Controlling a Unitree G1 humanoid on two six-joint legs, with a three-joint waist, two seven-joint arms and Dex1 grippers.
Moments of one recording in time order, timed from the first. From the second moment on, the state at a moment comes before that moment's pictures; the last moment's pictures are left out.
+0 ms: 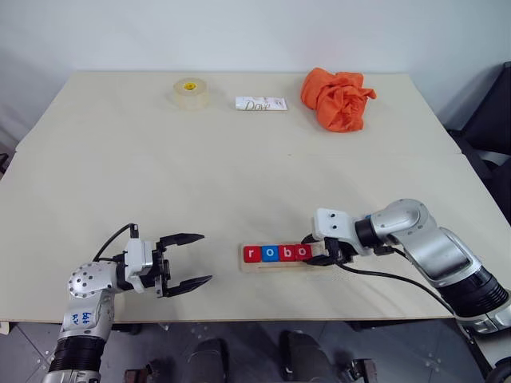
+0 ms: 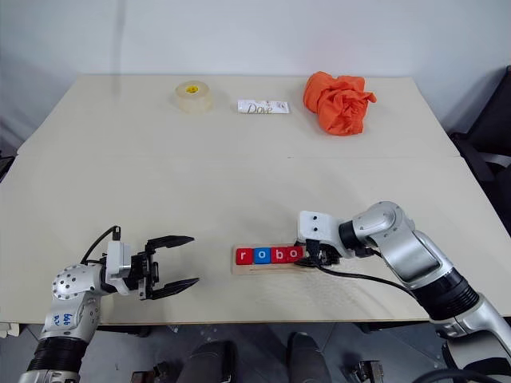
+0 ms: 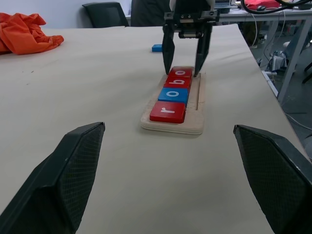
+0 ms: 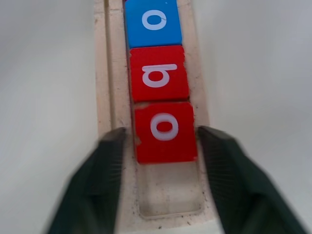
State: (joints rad) left arm -0.12 0.53 0.14 0.20 -0.47 -0.28 -1.32; right arm -0.57 -0.82 0.39 -0.18 0.11 0.53 1.24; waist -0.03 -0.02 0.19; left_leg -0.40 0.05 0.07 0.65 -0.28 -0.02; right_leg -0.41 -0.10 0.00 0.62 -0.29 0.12
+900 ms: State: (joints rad) left arm -0.33 0.52 0.10 0.42 -0.47 -0.31 -1.43; right arm 0.16 -0.73 -0.50 -0.34 0.40 0.61 0.93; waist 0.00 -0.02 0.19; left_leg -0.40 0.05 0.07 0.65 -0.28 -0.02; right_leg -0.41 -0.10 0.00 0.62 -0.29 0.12
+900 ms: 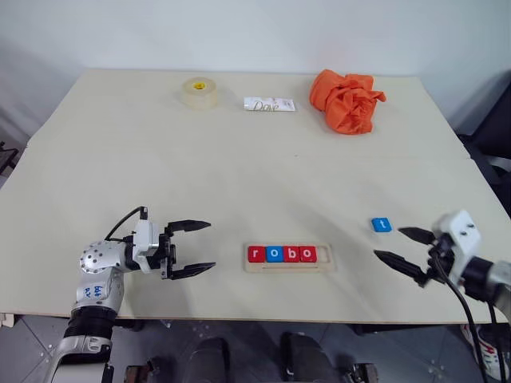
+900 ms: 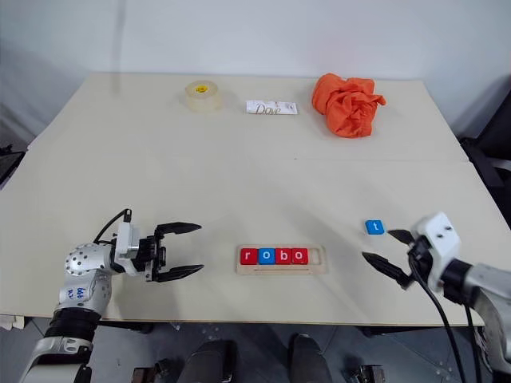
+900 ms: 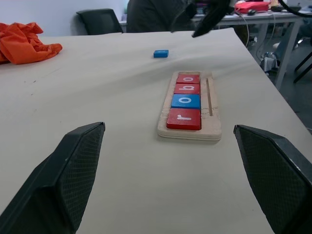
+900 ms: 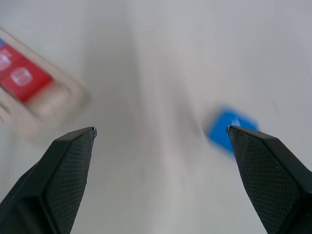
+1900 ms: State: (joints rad) left arm -0.28 0.52 0.11 0.36 -0.47 -0.31 -1.43; right arm -0.19 -0.50 -0.31 0.03 0.28 0.48 0.49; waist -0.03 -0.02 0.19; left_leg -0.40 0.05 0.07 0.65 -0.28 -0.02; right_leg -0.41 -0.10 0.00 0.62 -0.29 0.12
